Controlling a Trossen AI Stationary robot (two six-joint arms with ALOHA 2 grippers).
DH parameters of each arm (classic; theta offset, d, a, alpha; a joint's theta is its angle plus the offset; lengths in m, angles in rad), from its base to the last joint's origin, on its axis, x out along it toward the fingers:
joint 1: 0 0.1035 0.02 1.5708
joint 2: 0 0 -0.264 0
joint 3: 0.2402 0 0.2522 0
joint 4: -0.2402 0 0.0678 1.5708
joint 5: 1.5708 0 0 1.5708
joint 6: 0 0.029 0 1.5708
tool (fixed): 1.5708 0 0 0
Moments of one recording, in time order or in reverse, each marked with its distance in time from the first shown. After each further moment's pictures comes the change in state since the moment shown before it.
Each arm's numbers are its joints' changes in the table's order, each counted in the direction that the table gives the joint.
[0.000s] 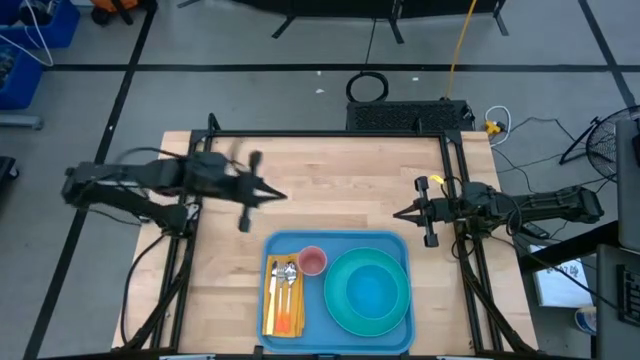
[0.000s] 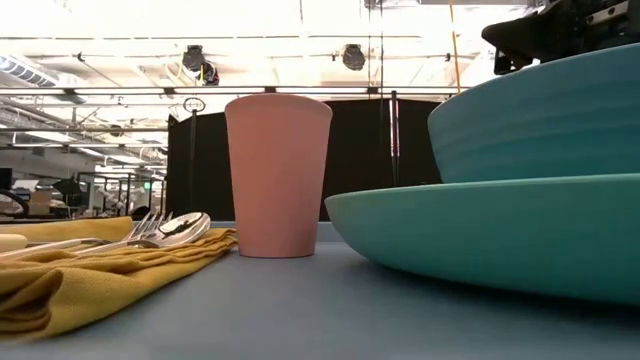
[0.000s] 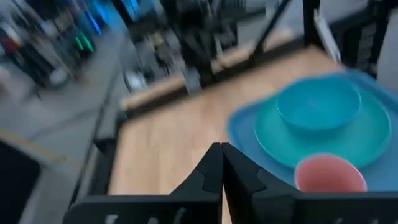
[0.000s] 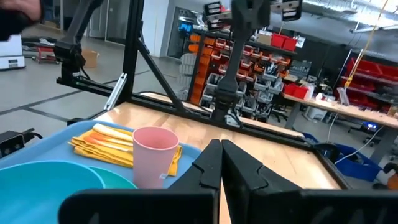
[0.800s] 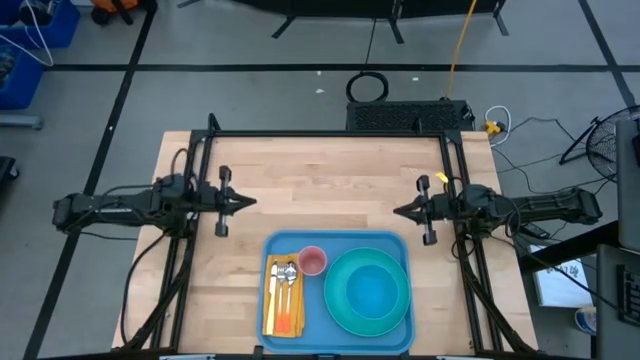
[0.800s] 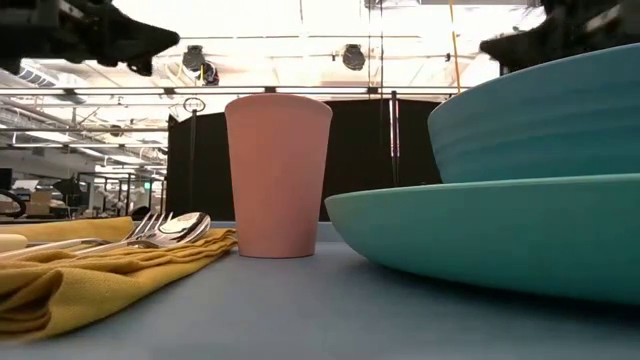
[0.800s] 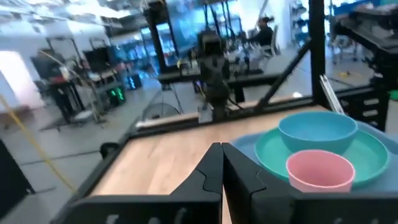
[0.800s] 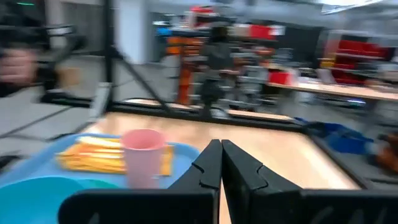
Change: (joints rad) left arm 0.142 0.669 -0.867 0.599 0.133 -0.176; right arm 0.000 0.038 -0.046 0.015 0.071 0.130
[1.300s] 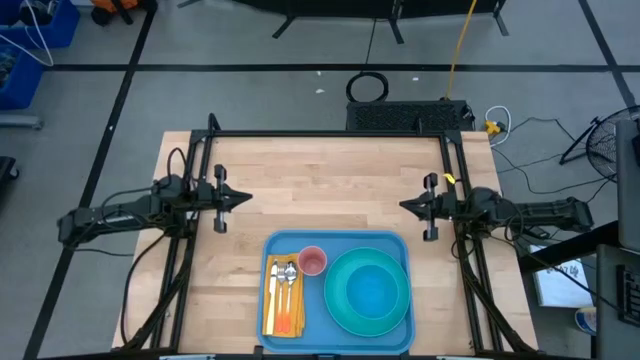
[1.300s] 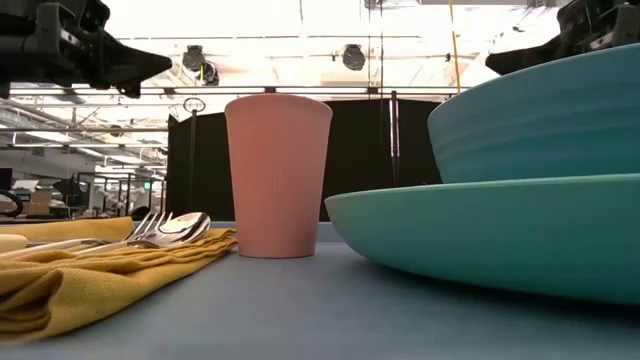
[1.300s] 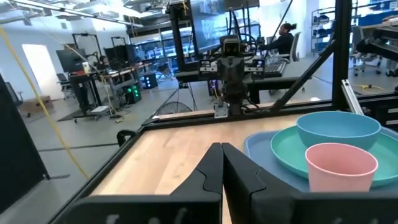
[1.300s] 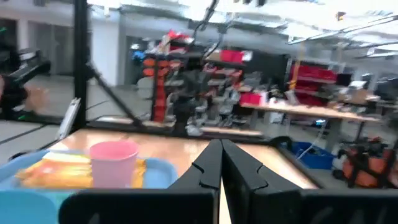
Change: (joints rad) left arm 0.126 0.174 -0.121 -0.027 0.054 -0.055; right arm -0.029 0.199 -0.135 0.062 0.087 -0.036
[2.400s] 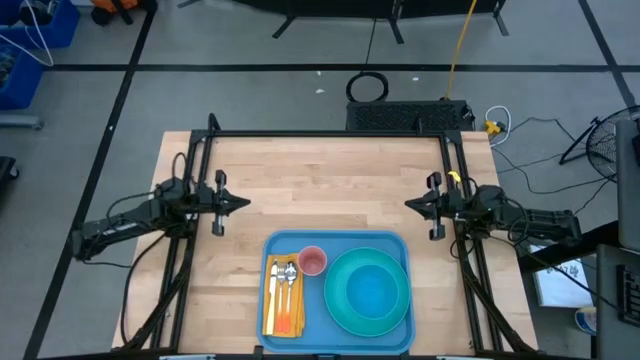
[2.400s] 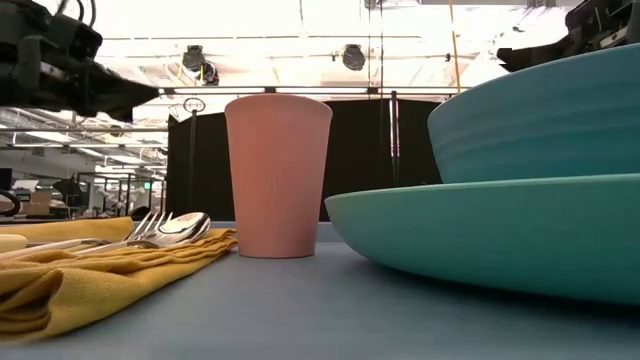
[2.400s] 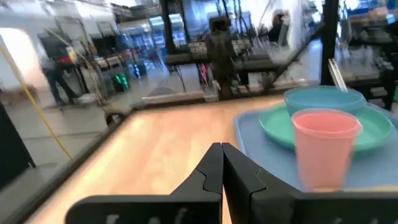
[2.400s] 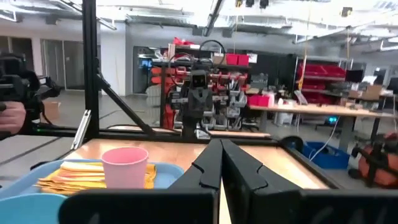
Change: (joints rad) left arm 0.115 0.210 -0.093 -0.180 0.157 -0.003; right arm -0.093 0.206 -0.008 -0.178 -0.112 0.072
